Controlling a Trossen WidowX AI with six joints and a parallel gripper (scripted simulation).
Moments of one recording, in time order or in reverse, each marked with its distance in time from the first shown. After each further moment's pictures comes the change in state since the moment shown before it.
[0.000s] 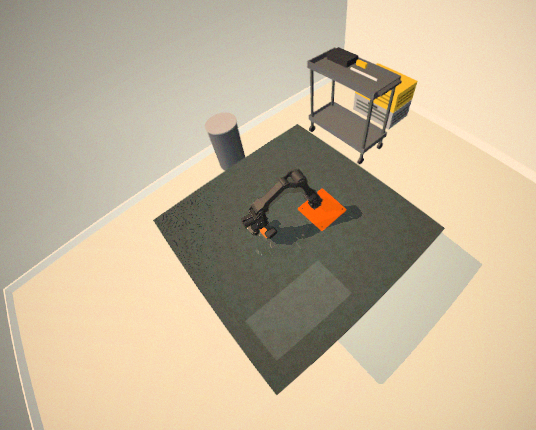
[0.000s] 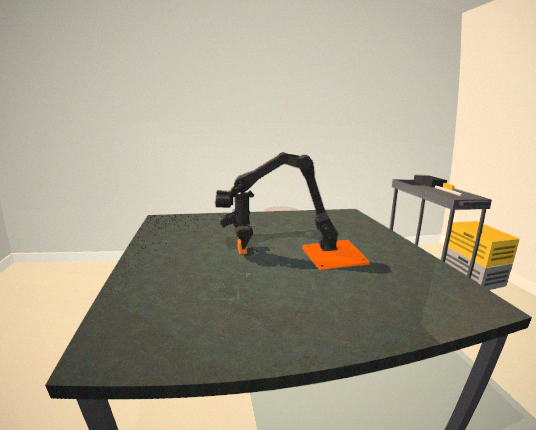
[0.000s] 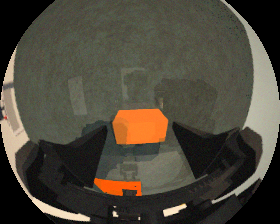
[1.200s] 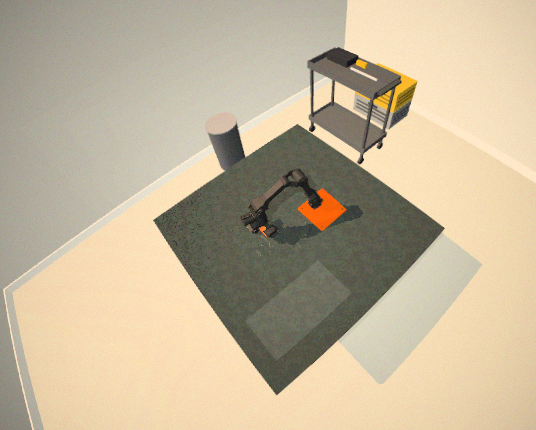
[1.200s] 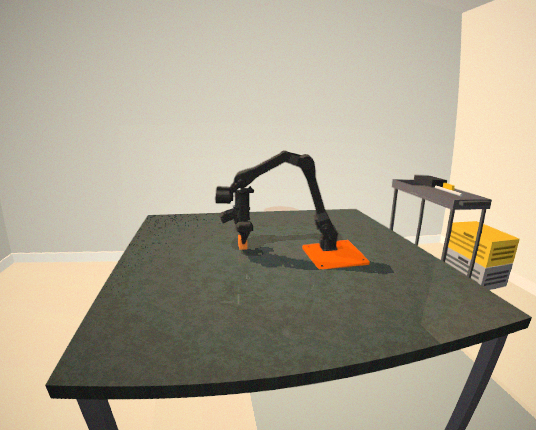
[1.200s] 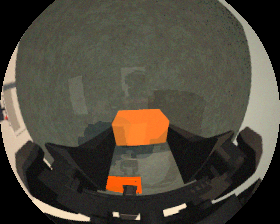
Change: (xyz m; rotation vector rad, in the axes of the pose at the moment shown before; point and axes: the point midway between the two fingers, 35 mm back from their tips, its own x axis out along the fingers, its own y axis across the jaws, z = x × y) arm -0.017 0.000 -0.002 0.005 0.010 0.000
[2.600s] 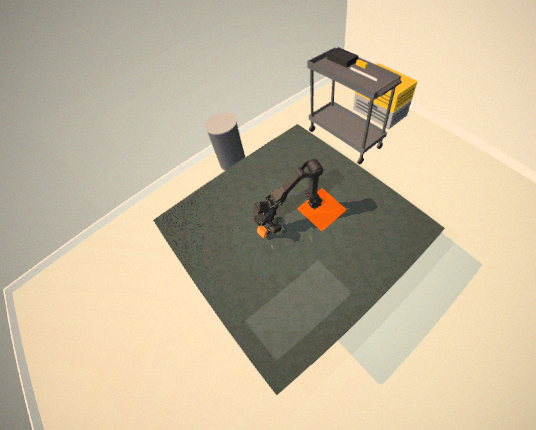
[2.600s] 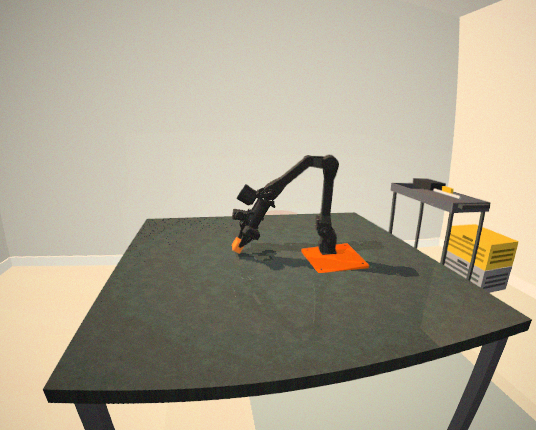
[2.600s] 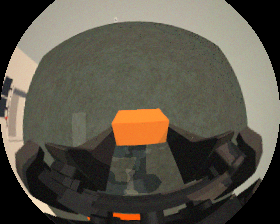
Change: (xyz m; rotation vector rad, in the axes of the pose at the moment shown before) arm 0.004 -0.001 -0.005 -0.003 -0.538 -0.006
